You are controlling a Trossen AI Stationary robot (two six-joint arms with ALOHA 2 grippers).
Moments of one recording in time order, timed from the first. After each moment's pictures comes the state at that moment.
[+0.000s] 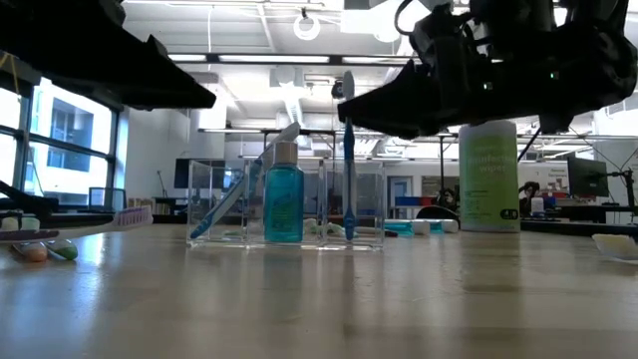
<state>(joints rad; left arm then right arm) -0.66 1.47 0.54 0.56 -0.67 -0.20 0.20 1.78 0.52 1.19 0.27 -0.03</state>
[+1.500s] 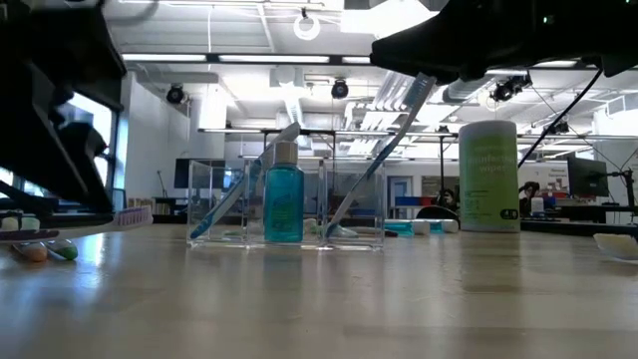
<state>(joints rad) -0.71 1.45 0.58 0.02 -0.49 -0.88 0.39 1.56 0.52 0.98 0.50 -0.16</state>
